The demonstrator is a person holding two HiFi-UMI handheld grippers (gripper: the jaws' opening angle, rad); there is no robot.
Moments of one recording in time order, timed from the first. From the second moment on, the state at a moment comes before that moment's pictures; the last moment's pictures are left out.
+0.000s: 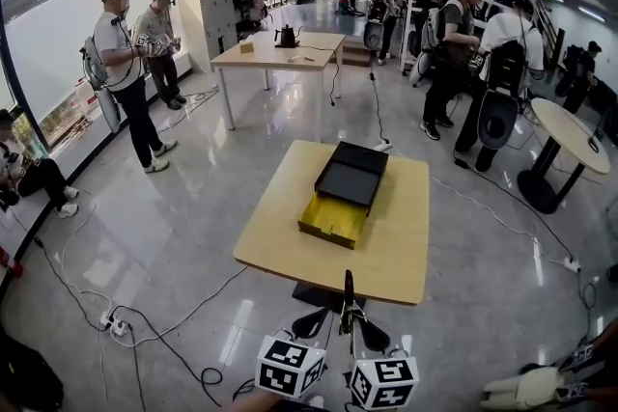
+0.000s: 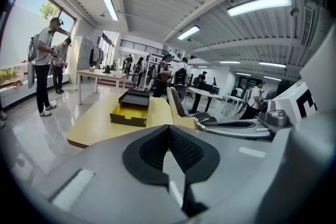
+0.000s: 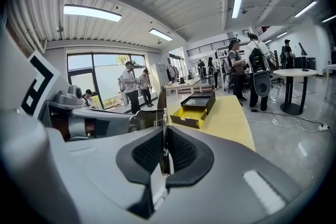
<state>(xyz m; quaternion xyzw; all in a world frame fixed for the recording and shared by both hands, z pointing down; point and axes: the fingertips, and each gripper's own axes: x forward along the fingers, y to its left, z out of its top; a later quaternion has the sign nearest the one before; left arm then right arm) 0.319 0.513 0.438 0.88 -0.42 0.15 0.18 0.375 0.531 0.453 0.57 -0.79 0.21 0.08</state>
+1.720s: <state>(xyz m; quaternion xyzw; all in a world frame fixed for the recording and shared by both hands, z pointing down) -0.155 -0.417 0.471 0.91 -0.34 0.13 0.21 -0.101 -0.381 0.487 0.63 -0.74 0.20 0.15</state>
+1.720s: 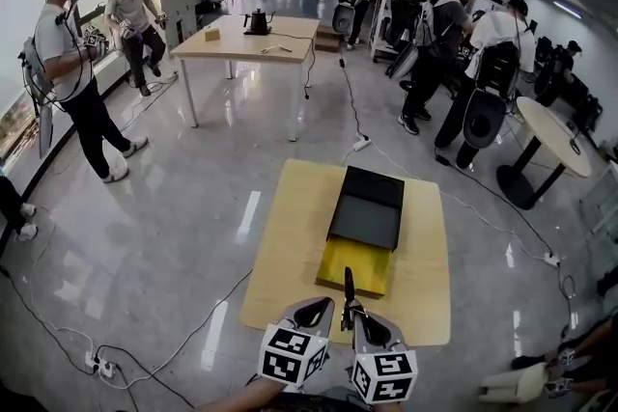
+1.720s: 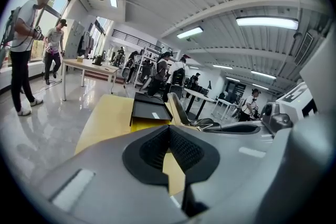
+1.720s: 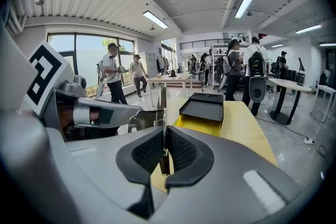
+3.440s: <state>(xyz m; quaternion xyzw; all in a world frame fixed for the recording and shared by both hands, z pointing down) 0.043 -0.831 0.559 0.89 -0.38 0.15 0.22 0.101 -0.804 0.575 0.58 -0.76 0.19 0.21</state>
